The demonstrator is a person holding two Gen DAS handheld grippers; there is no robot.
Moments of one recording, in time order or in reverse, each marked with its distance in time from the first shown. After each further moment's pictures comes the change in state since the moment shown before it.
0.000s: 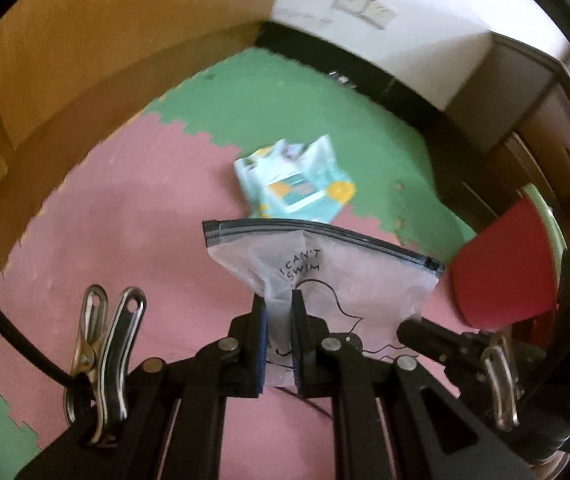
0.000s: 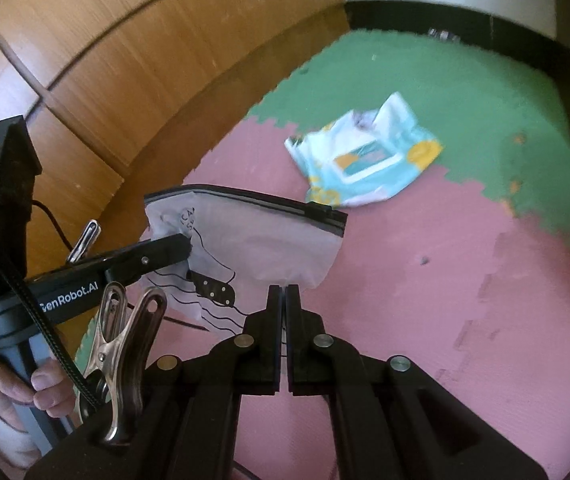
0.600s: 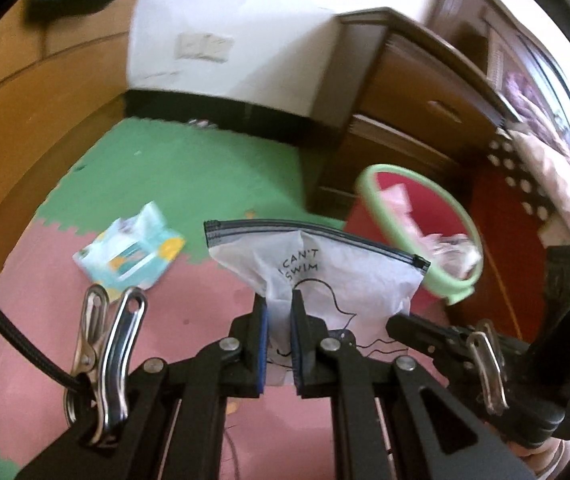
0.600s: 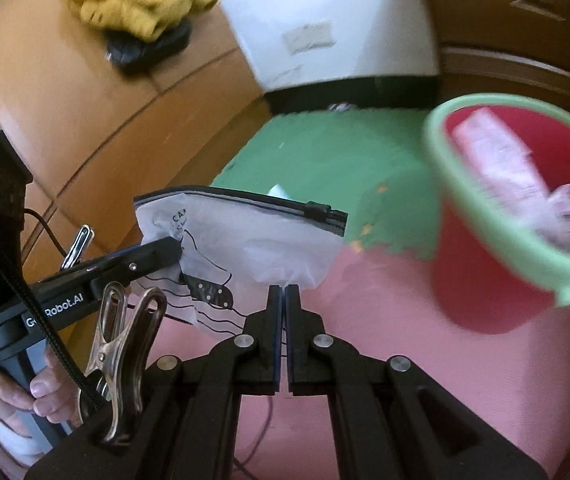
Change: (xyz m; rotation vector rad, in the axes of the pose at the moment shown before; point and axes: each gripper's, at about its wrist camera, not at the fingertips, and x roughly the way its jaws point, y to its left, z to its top) left arm -0.065 -0.233 0.003 0.282 -0.114 -0.176; right arm -0.203 -0.115 -0.032 0.146 -0.264 -0.114
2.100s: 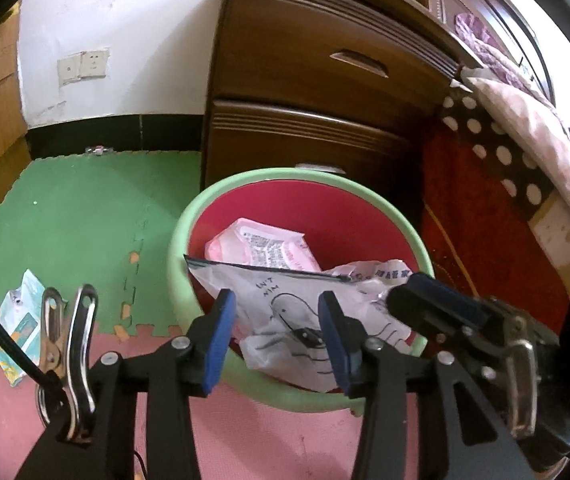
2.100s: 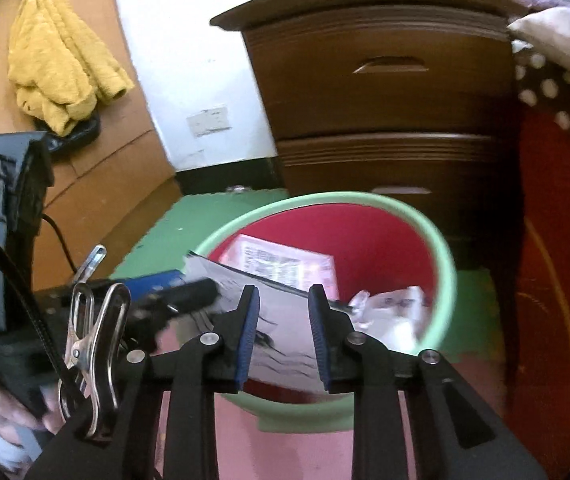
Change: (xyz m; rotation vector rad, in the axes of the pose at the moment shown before) left arm 0.130 -0.175 0.065 0.123 0.048 -0.063; right arm -0.079 -0.160 0.053 0.028 -0.221 -0.199
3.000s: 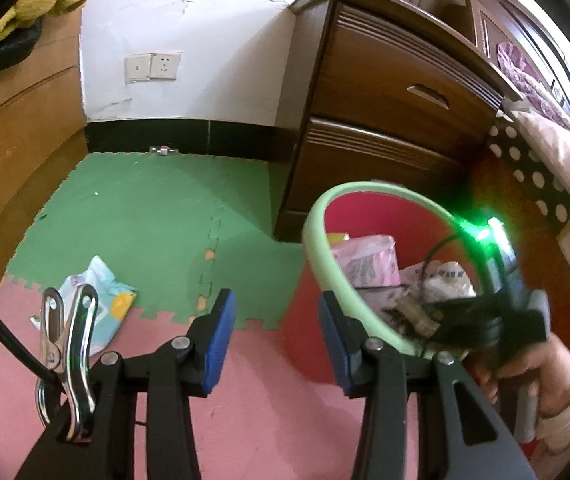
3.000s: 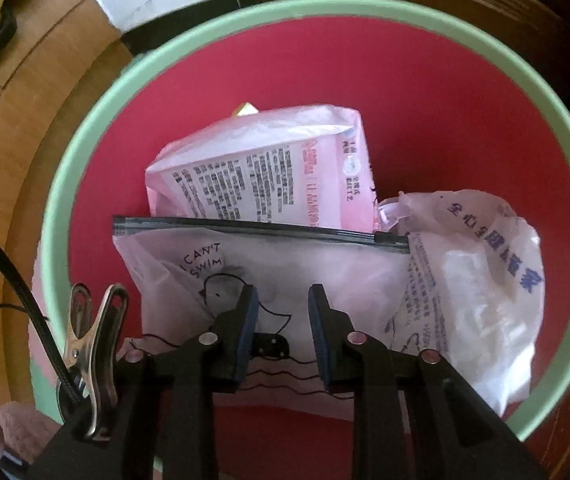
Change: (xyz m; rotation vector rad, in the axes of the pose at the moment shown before) left arm -0.054 0.080 -0.023 -0.047 -0.049 0.137; right arm 0.138 -0.004 -0.008 0.031 0.579 -0.104
